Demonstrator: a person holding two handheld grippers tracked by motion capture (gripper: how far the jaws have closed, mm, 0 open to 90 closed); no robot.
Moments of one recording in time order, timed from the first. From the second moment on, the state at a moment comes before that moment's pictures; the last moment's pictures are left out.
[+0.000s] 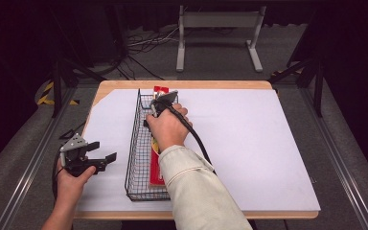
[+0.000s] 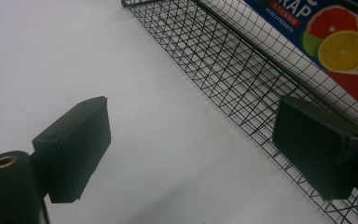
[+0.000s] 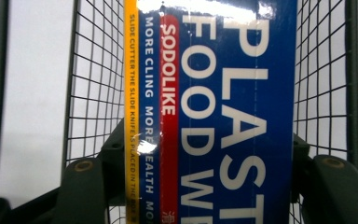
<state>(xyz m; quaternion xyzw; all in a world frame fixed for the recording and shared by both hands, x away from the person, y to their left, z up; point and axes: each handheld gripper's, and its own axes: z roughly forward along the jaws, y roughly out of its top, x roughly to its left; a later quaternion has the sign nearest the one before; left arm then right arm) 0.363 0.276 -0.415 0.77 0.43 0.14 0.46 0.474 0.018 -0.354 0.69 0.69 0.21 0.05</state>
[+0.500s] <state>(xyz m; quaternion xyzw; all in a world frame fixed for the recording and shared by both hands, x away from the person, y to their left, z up) 0.364 0.275 -0.415 0.77 0.43 0.14 0.45 0.476 0.022 -0.374 0.70 0.69 0.18 0.05</state>
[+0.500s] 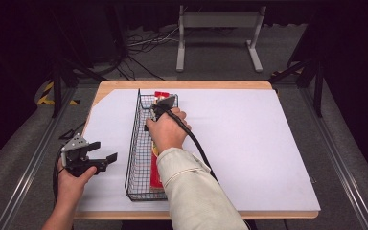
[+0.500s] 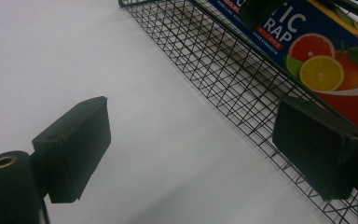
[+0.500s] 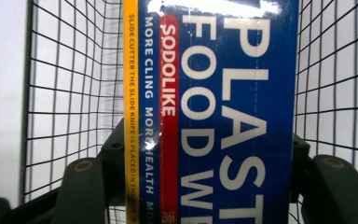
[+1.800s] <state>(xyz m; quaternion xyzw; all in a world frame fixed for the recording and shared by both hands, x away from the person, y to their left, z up) 0.365 0.275 -0.417 0.77 0.43 0.14 0.45 0.475 0.028 -0.397 0.70 0.69 0.16 0.06</state>
